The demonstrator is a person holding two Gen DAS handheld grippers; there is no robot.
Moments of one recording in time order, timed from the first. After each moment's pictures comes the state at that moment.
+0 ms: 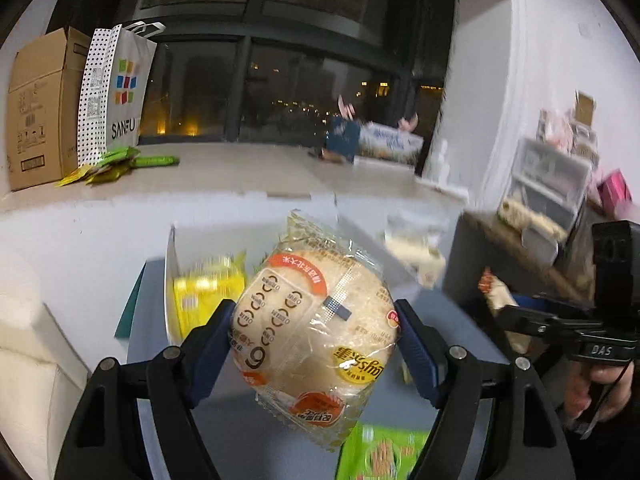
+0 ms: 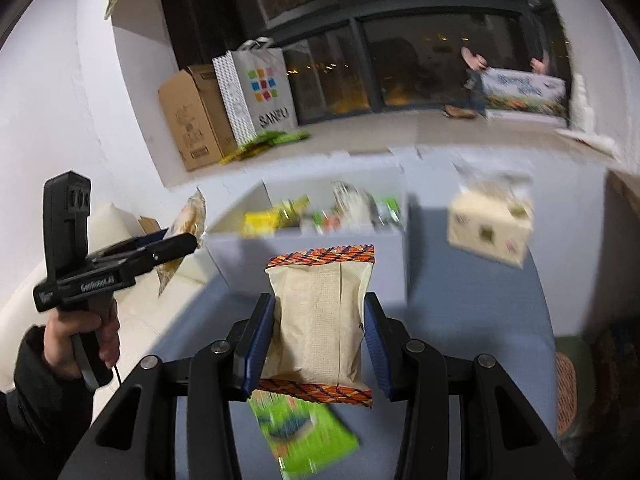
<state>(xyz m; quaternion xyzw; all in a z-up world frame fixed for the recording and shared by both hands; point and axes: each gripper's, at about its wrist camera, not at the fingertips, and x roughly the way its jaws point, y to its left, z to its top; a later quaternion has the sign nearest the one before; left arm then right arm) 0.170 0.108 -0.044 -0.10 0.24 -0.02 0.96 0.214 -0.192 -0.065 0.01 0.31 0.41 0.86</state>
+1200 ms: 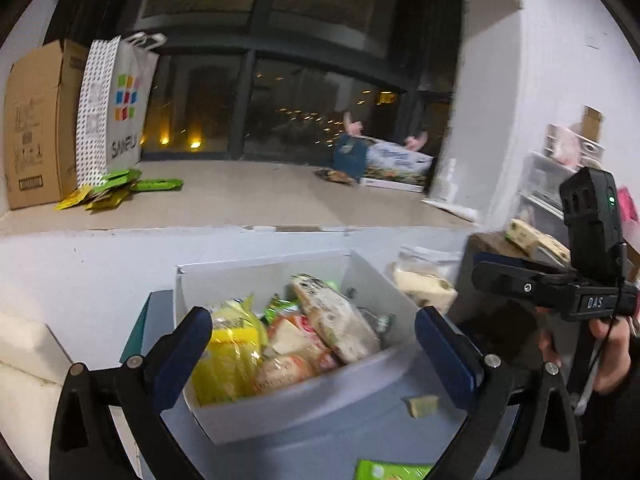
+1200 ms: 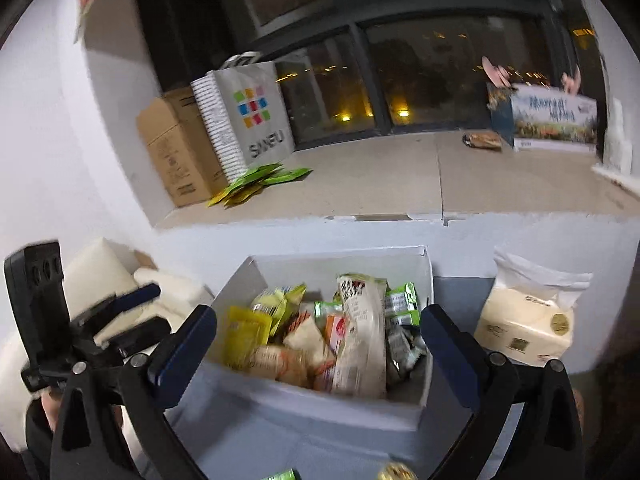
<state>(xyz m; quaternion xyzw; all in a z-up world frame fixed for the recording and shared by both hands) 0.186 0.108 -0.023 -0.09 0.23 -0.02 0.97 0.313 -0.119 -0.010 0.01 0.31 0.41 0.86</state>
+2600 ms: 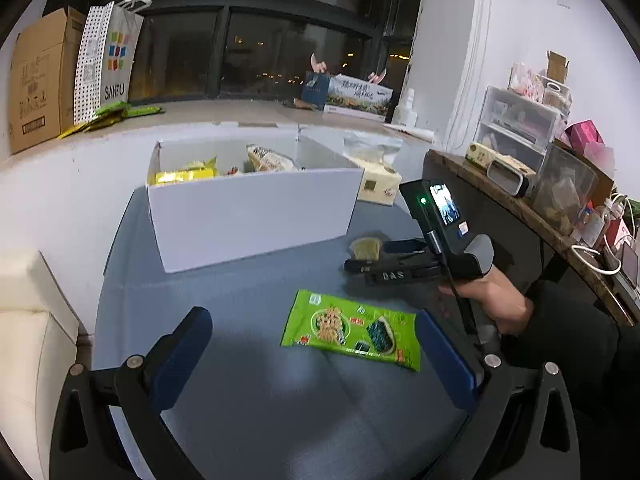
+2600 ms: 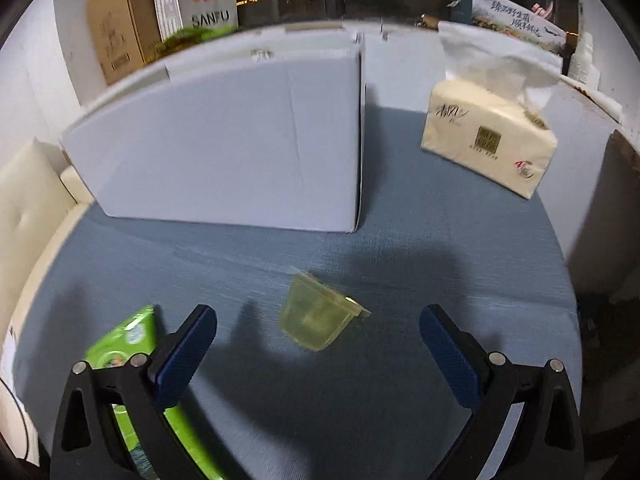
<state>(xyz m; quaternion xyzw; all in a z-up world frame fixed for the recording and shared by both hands) 0.052 0.030 -0.117 -0.08 0.31 -0.05 0.95 0.276 -0.146 -0.198 -0.12 0.43 0.30 0.85</state>
